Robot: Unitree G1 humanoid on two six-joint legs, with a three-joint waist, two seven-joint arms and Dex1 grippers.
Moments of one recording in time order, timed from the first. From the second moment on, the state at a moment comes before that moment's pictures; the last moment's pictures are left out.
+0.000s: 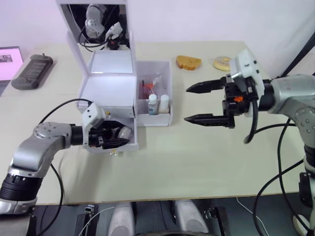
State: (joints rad) left arm -0.32 0.82 0.01 -0.18 -0.51 0.63 -1.09; right arm -0.75 -0.91 -0.02 -0.37 0.75 0.86 1.08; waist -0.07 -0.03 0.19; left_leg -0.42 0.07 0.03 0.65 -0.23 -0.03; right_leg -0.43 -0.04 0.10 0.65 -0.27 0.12
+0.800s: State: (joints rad) left arm -0.28 0.88 0.07 -0.23 -0.51 0.62 -1.11; right arm -0.74 -0.92 -0.02 -0.39 0.75 0.86 1.08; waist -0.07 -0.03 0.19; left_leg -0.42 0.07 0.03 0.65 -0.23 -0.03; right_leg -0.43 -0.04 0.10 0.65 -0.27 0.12
